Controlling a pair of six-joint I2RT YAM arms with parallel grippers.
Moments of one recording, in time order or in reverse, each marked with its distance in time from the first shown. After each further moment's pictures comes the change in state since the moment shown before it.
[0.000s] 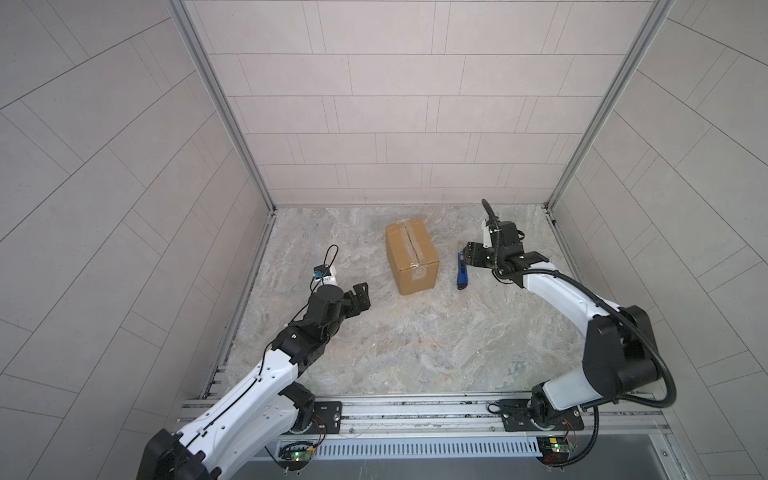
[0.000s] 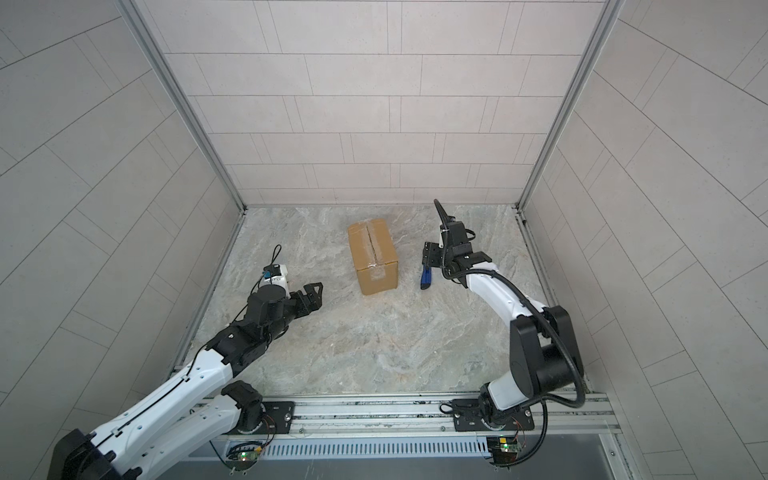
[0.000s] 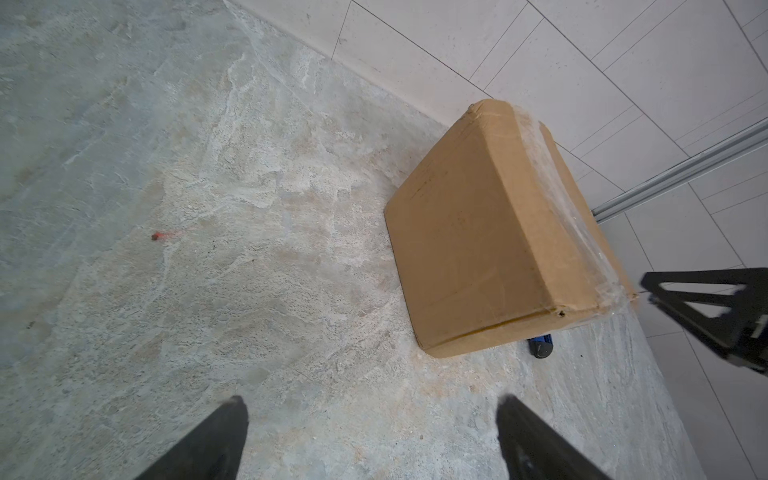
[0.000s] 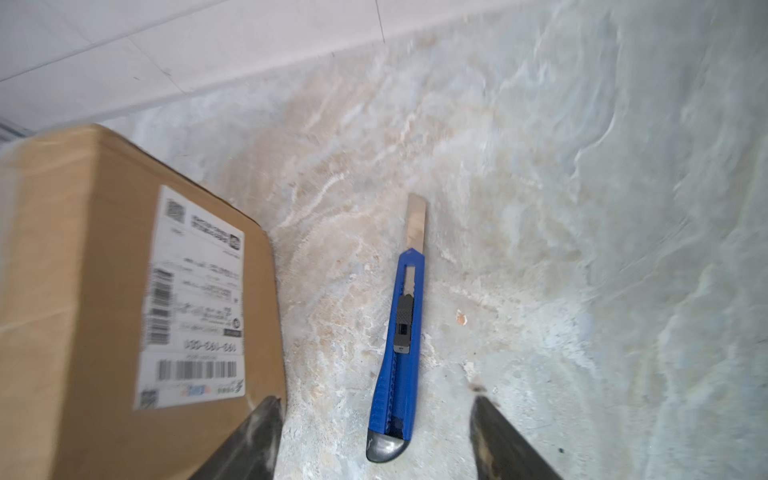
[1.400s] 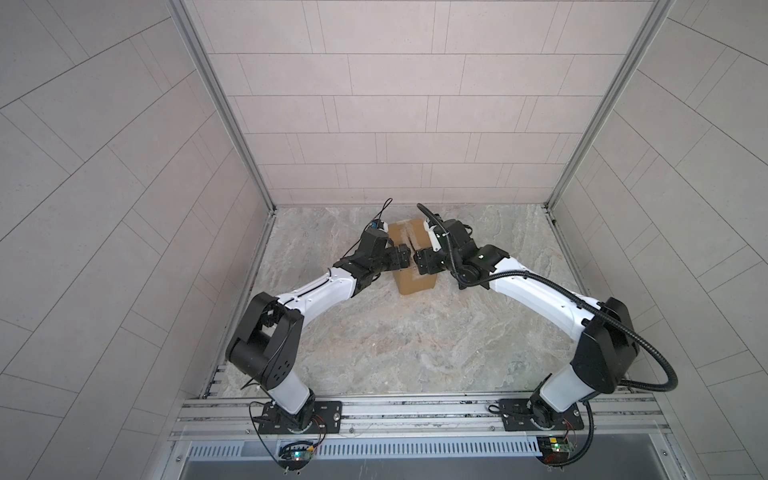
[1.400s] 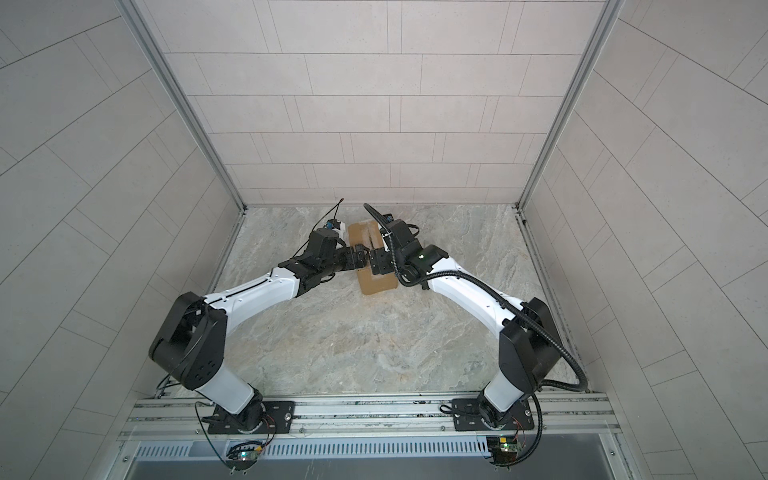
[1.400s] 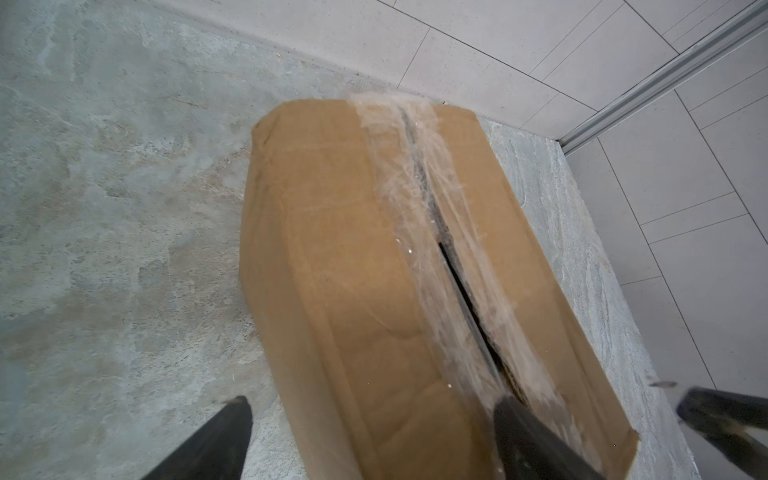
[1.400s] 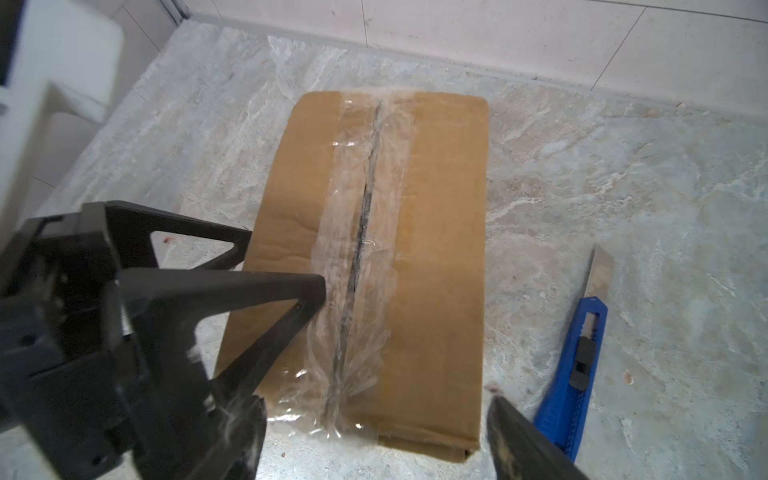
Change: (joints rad) left arm 0.006 0.794 0.560 0.161 0.239 0.126; right arm 0.399 0.177 0.319 -0.179 0.152 -0.091
